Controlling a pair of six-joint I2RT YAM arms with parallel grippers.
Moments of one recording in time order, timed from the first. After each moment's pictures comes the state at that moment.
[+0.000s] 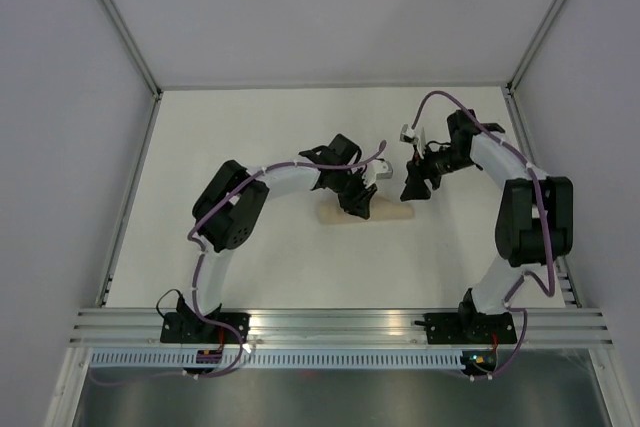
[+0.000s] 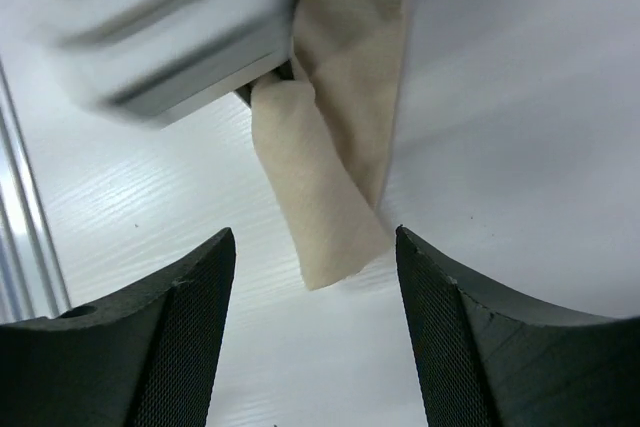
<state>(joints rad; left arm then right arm) -0.75 2.11 1.44 -0.32 0.61 0.40 0.04 1.85 1.38 -1.01 -0.89 -0.96</state>
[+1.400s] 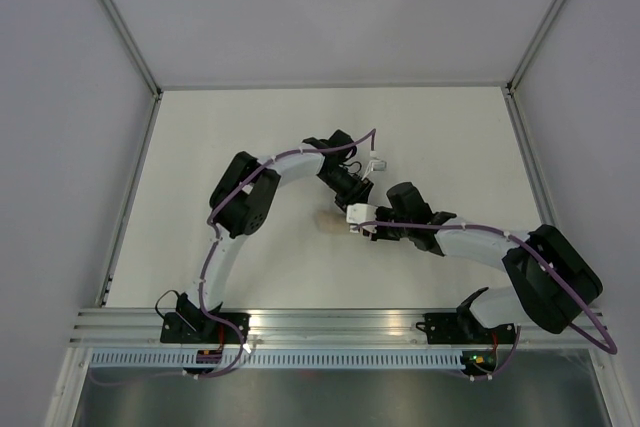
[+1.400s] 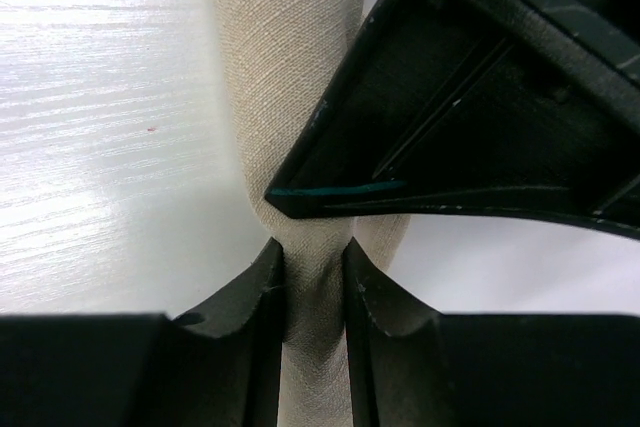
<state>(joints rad) -0.66 2.33 1.72 -0.73 0.97 0.26 0.62 1.39 0.54 0.03 -0.25 -0.86</state>
